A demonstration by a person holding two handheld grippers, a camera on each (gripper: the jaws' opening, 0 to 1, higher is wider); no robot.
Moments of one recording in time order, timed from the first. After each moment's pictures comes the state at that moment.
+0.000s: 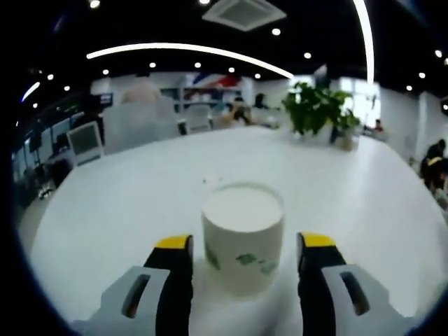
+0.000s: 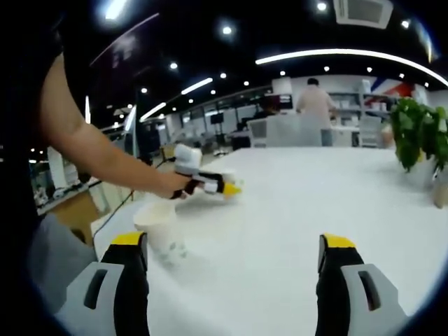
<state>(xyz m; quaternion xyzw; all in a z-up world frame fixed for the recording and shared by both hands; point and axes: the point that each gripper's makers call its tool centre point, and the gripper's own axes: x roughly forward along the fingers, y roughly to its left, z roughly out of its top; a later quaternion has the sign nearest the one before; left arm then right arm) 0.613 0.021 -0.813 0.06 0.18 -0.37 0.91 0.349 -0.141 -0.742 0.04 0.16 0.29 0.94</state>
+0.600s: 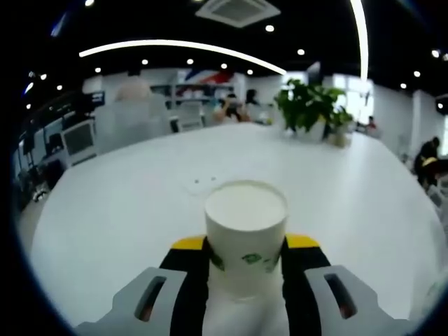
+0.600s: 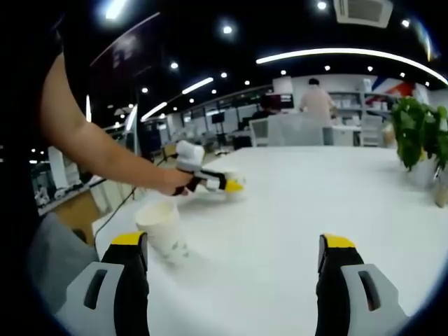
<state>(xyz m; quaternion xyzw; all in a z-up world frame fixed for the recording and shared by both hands) 0.607 0.018 -0.811 0.07 0.19 -0.40 0.89 0.347 -0.136 -0.743 0.04 0.16 0.29 0.94</state>
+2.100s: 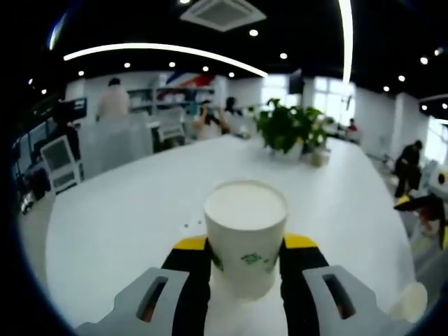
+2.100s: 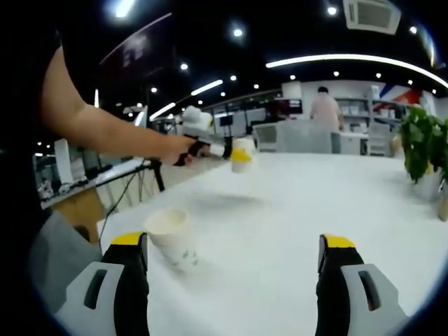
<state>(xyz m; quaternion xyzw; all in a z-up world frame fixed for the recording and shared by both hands) 0.595 0.002 -0.700 0.06 0.19 -0.46 0.87 0.341 -0.122 -0.727 0.02 0.14 0.31 0.94</state>
